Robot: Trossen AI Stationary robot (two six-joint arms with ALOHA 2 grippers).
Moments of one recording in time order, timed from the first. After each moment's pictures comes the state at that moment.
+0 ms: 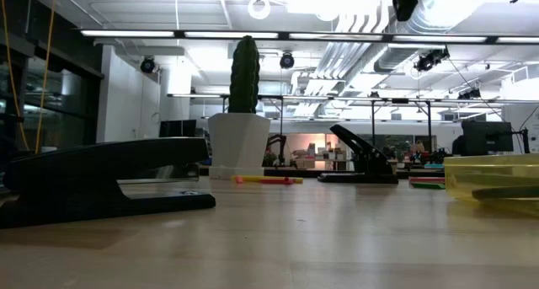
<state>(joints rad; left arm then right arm) 0.01 0.80 0.77 0.13 -0.28 -0.18 0.11 0.82 0.61 0.25 0.14 0.34</state>
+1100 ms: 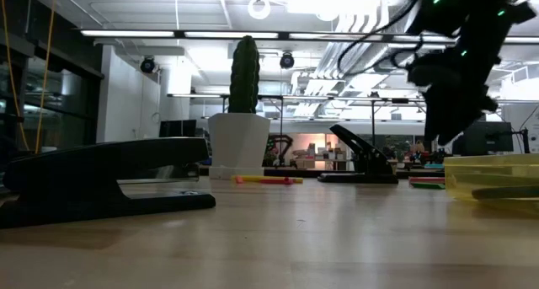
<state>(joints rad) 0.01 0.80 0.77 0.13 -0.28 -0.18 -0.11 1.03 0.61 -0.77 0.23 0.81</state>
